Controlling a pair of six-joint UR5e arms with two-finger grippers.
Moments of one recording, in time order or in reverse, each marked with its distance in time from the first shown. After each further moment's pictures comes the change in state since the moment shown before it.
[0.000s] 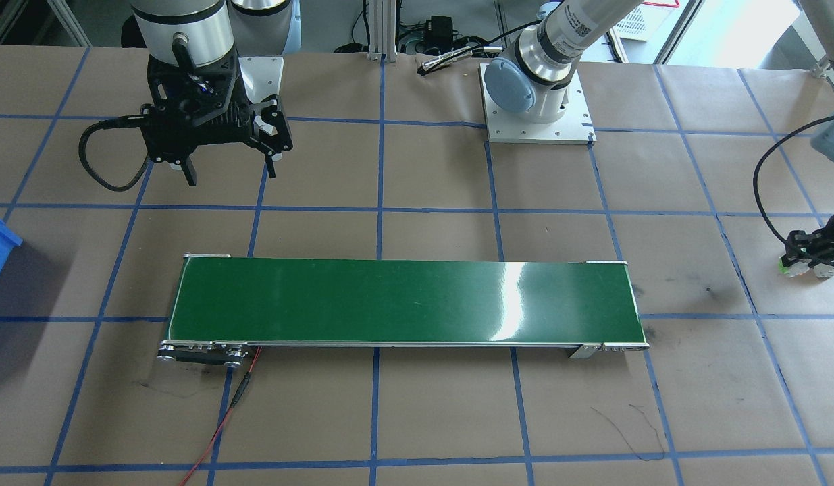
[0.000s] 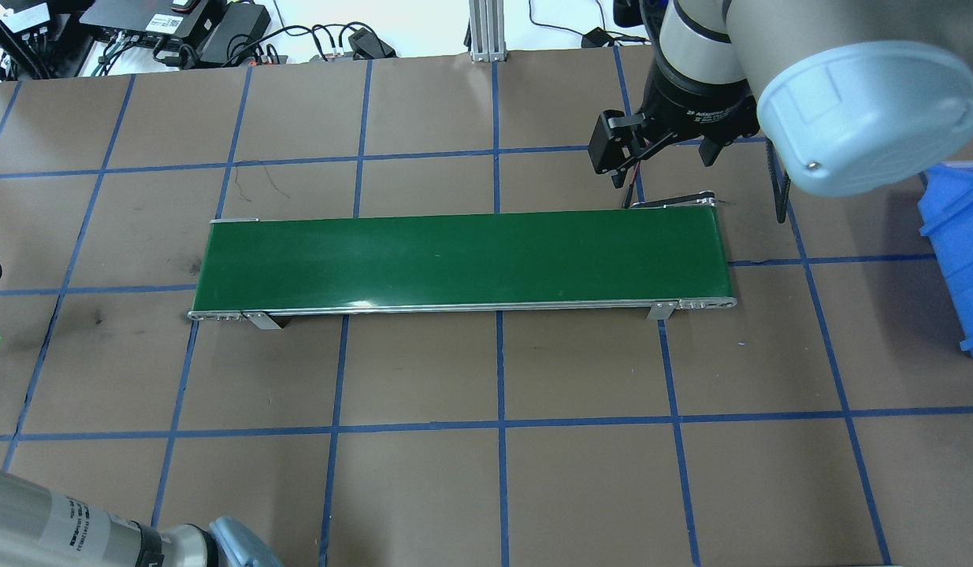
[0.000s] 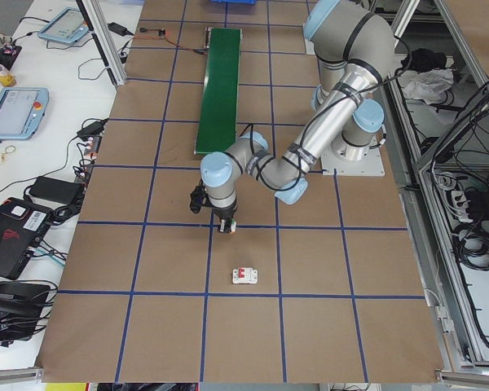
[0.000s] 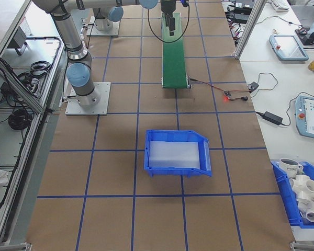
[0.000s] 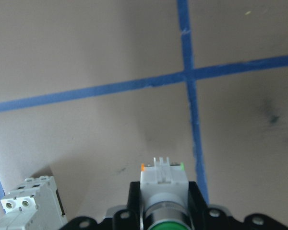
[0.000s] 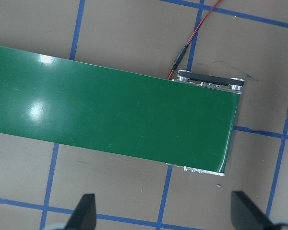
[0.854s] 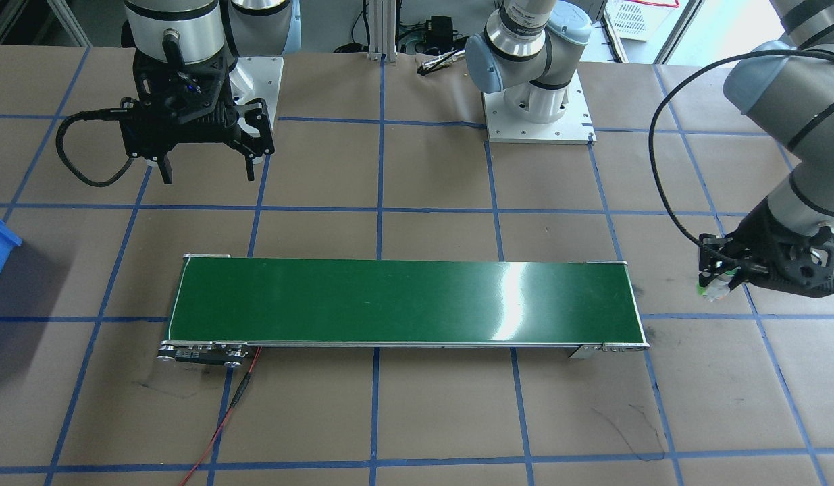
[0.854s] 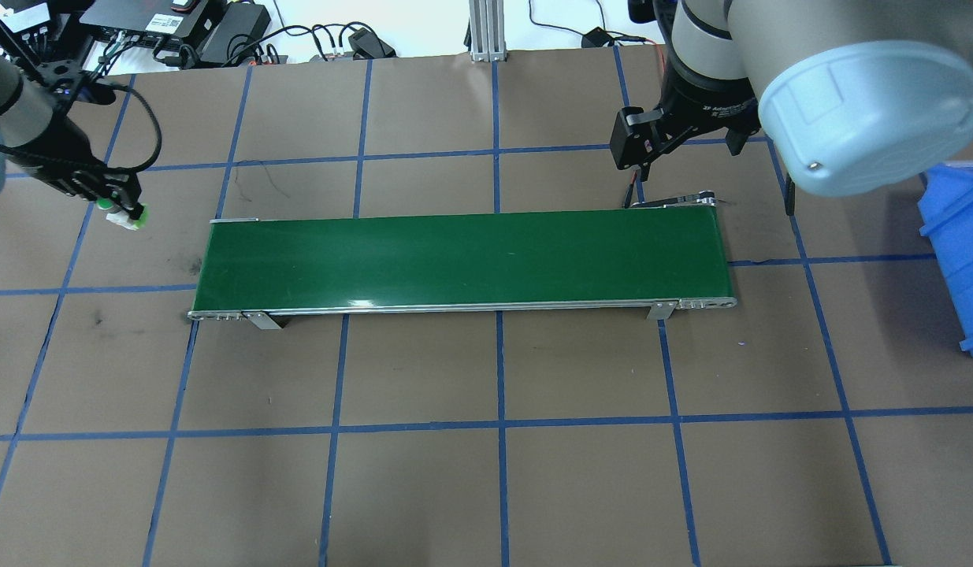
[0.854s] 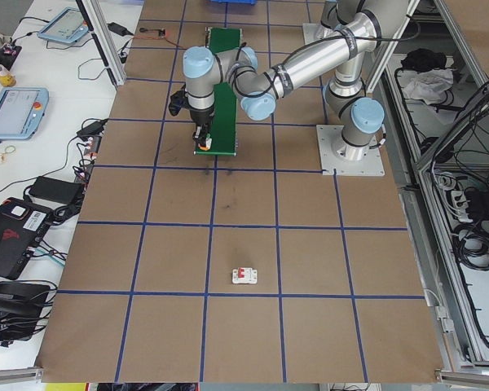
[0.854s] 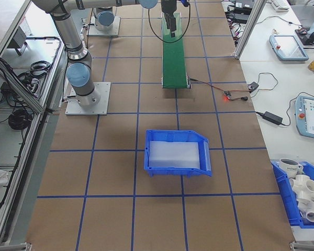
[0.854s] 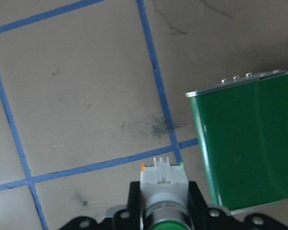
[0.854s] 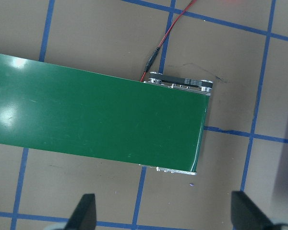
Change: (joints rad) left arm -0.421 0.202 -0.006 -0.150 -0.089 -0.359; right arm 0.000 -0.003 0.000 -0.007 -0.094 0.000
